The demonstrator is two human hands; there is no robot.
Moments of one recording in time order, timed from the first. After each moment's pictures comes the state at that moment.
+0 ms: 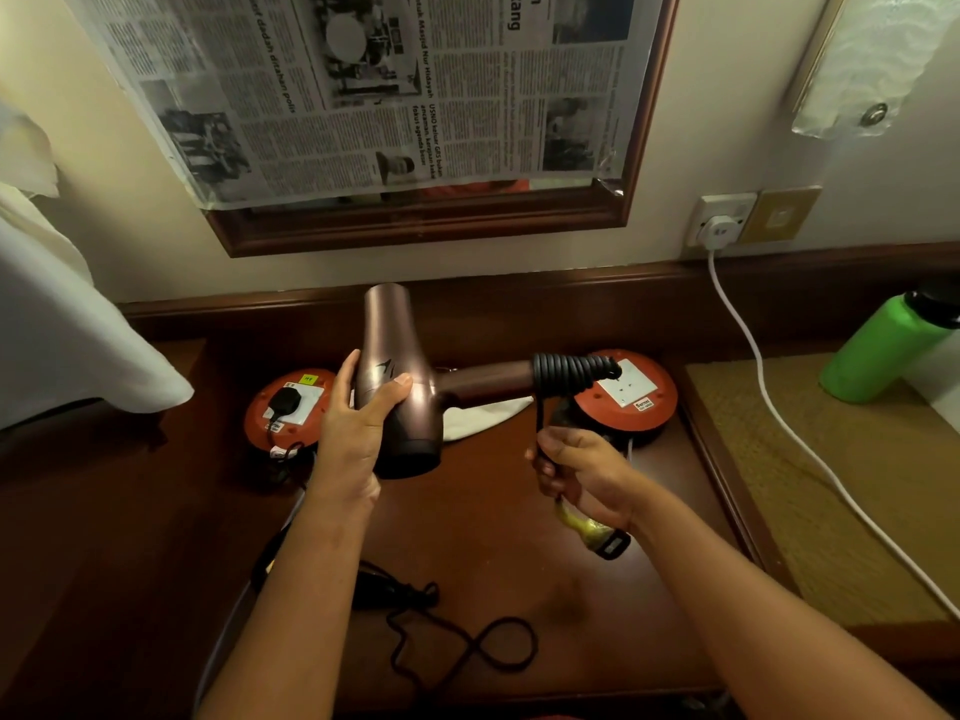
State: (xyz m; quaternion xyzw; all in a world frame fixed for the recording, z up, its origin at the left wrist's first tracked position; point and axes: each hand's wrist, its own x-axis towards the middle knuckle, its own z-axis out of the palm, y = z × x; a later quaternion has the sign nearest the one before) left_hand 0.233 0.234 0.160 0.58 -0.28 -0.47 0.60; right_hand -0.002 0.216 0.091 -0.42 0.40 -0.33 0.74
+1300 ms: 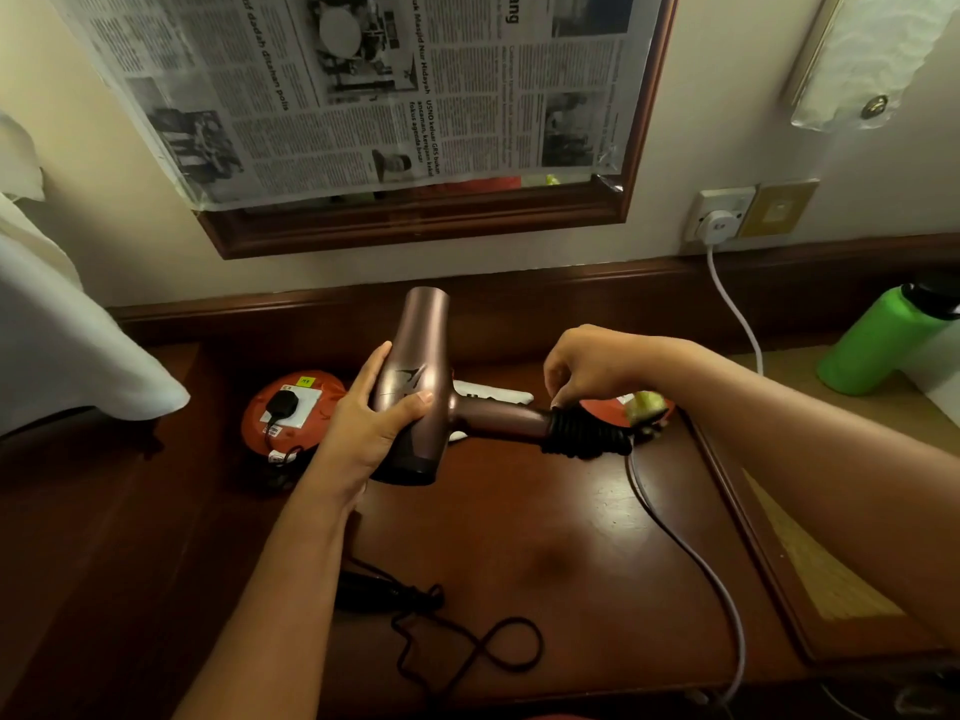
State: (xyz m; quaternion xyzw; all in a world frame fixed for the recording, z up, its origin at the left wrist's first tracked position) left_hand 0.250 0.226 0.162 0.61 -0.46 -0.45 0.46; right_hand -0.006 0.126 0.191 -0.87 0.43 0.08 0.23
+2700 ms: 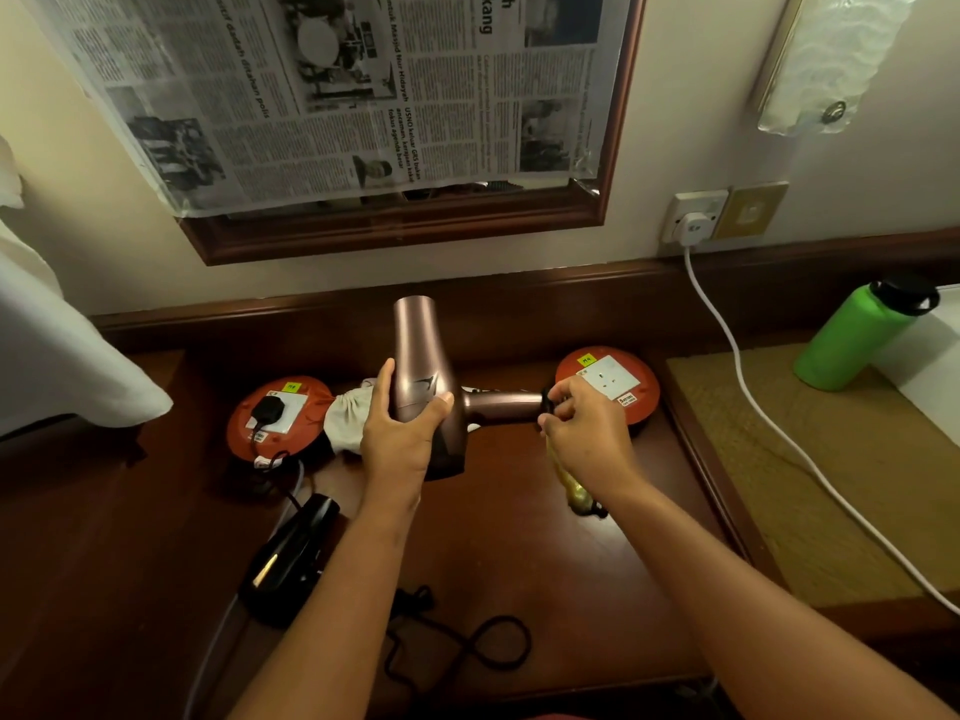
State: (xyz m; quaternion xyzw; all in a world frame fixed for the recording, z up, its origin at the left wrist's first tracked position) left_hand 0.194 0.223 0.123 0.63 -0.38 -0.37 0.57; right_hand 0.008 0.220 0.134 -0.58 0.66 -0.36 0.31
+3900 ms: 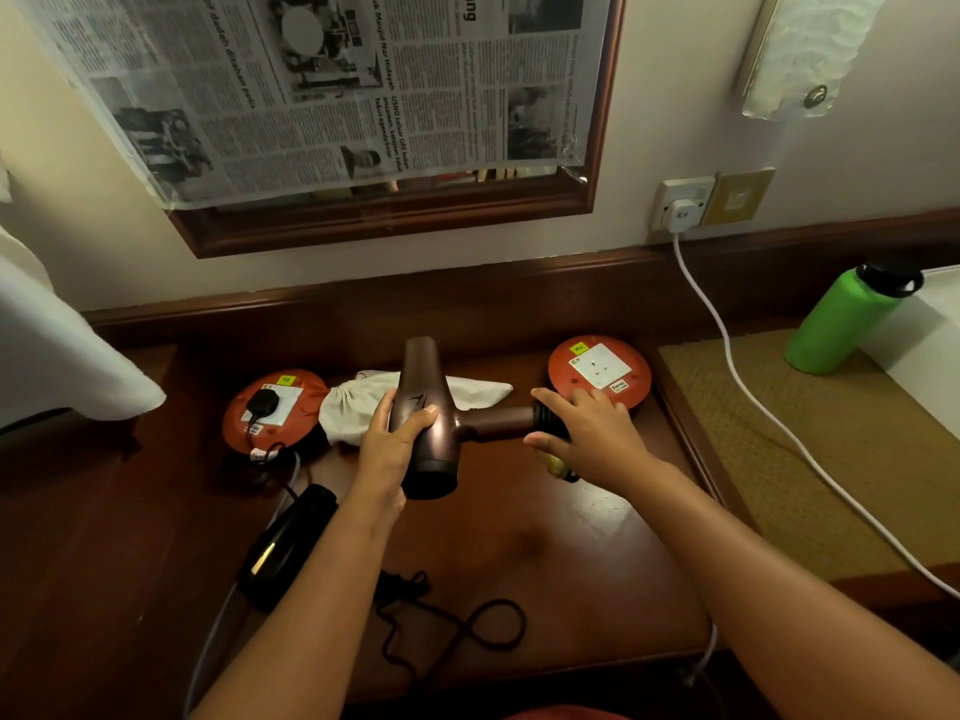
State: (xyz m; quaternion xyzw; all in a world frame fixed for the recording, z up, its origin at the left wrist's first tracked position) left_hand 0.209 0.225 0.090 0.61 -0.28 -0.54 0.50; right_hand -0.031 0.207 0.089 -0.79 0.60 -0.07 0.09
